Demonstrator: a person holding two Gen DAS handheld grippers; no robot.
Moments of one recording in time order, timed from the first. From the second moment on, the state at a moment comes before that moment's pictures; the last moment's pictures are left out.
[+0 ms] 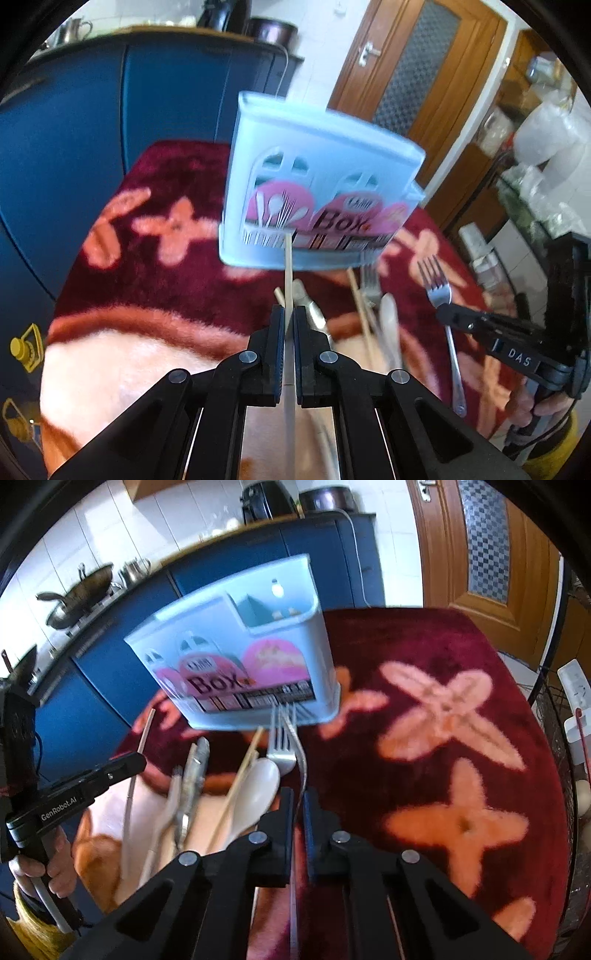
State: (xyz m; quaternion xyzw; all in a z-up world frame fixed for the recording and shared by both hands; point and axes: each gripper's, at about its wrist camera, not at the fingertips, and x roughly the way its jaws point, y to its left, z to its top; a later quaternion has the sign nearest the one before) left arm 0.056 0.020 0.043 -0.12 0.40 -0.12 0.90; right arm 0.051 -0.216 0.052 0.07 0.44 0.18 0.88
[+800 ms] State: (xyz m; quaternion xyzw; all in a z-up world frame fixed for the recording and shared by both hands) left arm 0.044 0.016 0.161 -0.10 0.23 -0.12 0.96; right arm 0.032 -0.225 0.146 0.07 0.28 0.16 0.94
